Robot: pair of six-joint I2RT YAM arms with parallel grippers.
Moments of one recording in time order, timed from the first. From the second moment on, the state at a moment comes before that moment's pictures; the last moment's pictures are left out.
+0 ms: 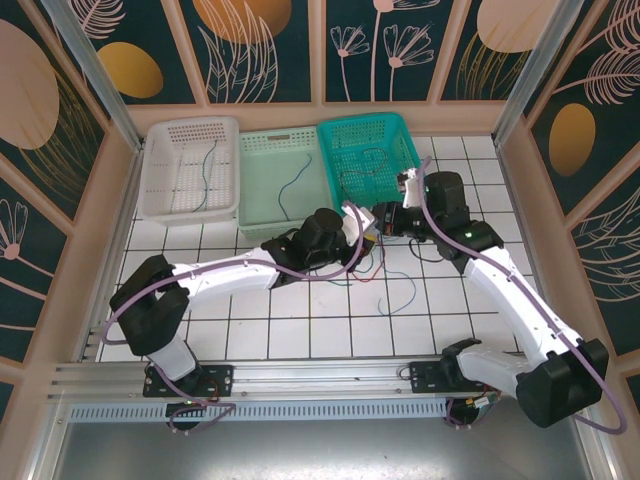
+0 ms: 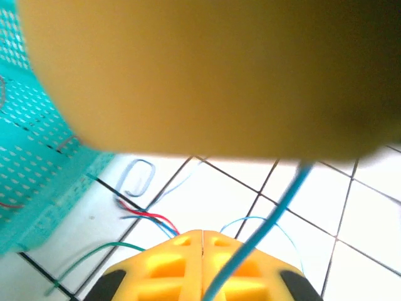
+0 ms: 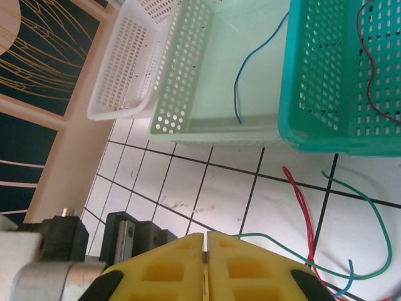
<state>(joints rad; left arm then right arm) -0.97 1.65 1.08 0.14 0.10 -0.12 0.40 1.11 1.00 -0.47 -0.49 0.52</state>
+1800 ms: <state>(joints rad) -0.79 1.24 0.89 -0.09 -0.51 0.05 0.32 2.21 2.37 -0.55 -0.73 0.38</state>
